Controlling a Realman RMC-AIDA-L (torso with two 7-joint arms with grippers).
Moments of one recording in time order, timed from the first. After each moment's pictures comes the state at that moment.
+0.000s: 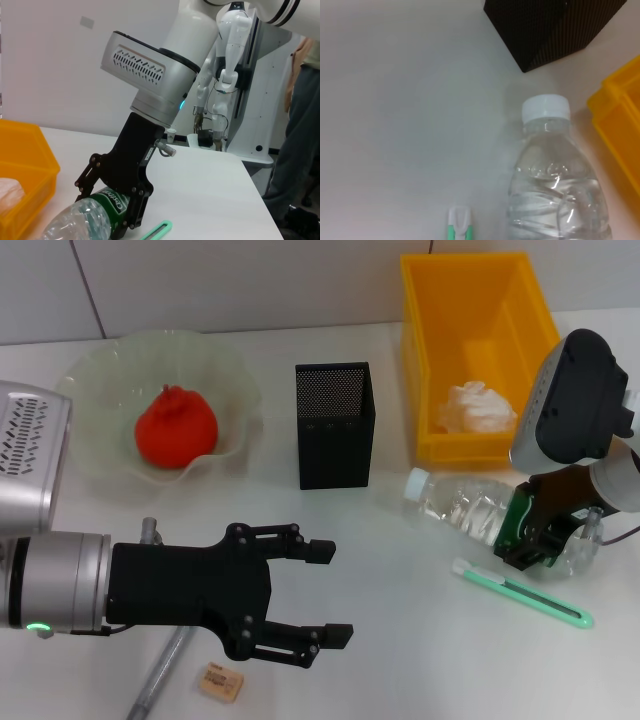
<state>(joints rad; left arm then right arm) -0.40 -2.07 1.35 0.91 1.65 1.58 -1.40 0.38 2.08 -1.46 -1.44 -2.70 -1.37 2.19</state>
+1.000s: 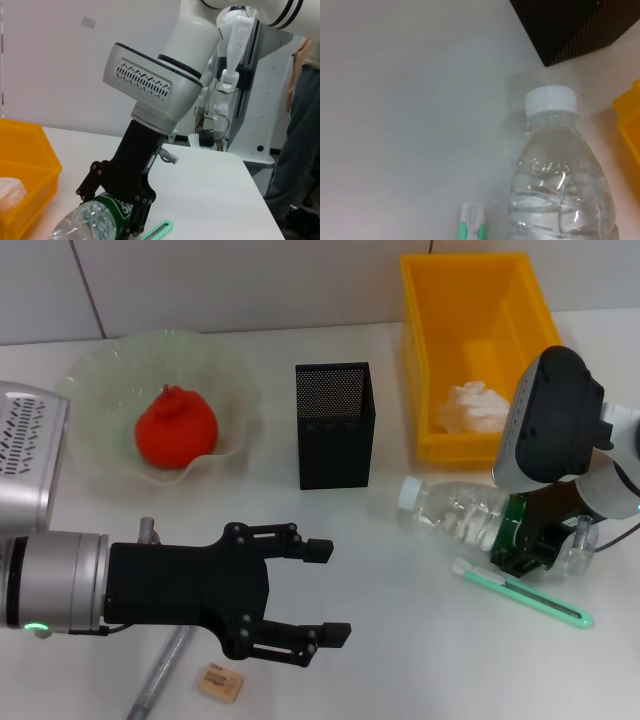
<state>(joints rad) -0.40 -2.07 1.35 0.91 1.65 1.58 -1.40 0.39 2.08 -1.52 -1.42 -2.73 -1.36 2.18</state>
